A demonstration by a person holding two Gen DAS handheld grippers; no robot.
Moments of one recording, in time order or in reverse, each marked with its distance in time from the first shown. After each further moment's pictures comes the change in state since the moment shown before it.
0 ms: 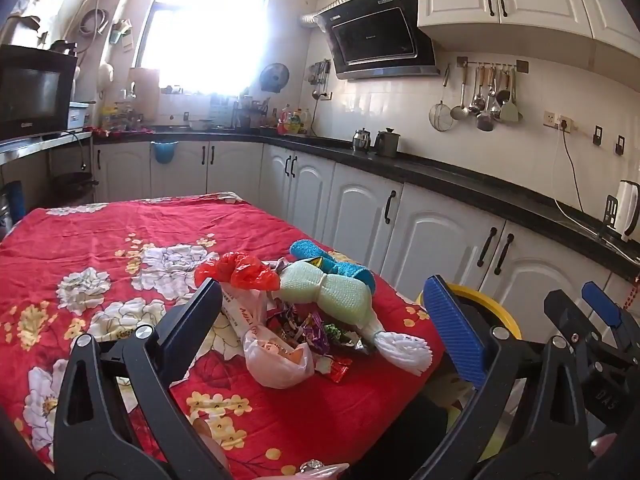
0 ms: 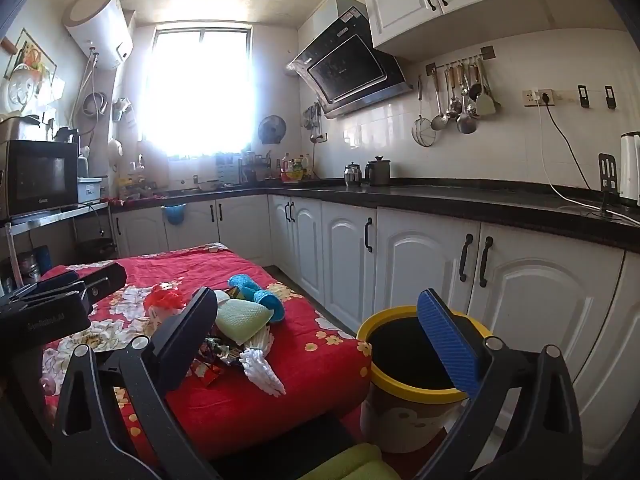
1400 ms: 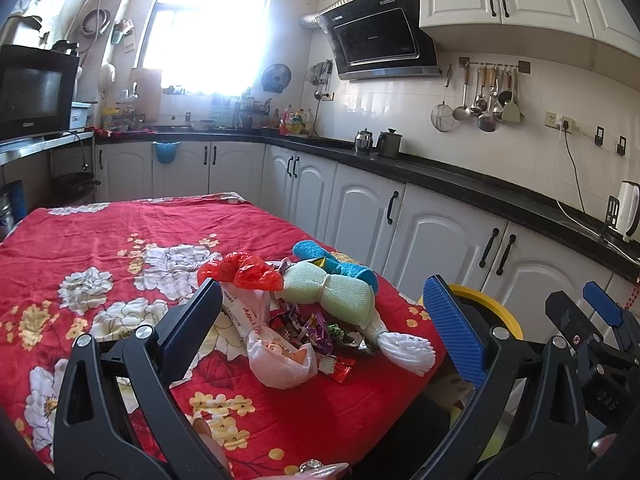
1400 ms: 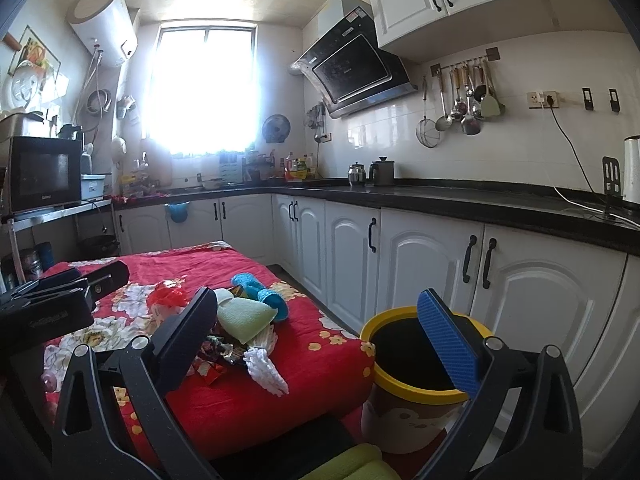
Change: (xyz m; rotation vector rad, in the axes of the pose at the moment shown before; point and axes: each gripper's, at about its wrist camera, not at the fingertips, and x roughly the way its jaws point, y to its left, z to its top) left arm -0.005 0.001 0.000 -0.006 -0.002 0.001; right arm 0.001 0.005 0.001 -0.021 0.008 0.019
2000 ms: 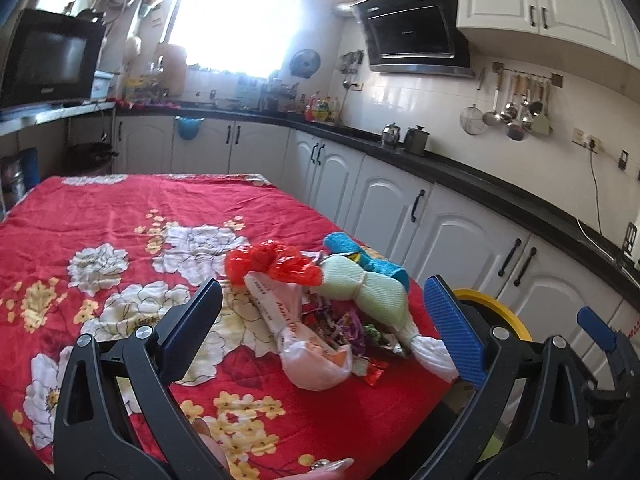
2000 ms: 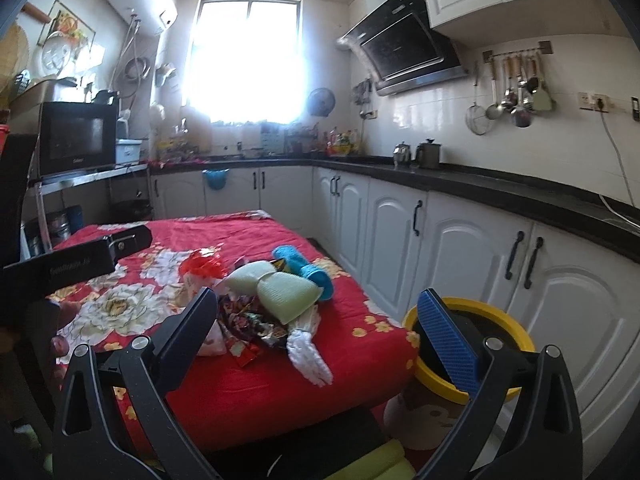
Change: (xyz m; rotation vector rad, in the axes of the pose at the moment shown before) left arm 0.021 0.046 0.002 -0.105 0.052 0.061; right arm 0.034 0.036 -0.006 -0.089 0.105 0.152
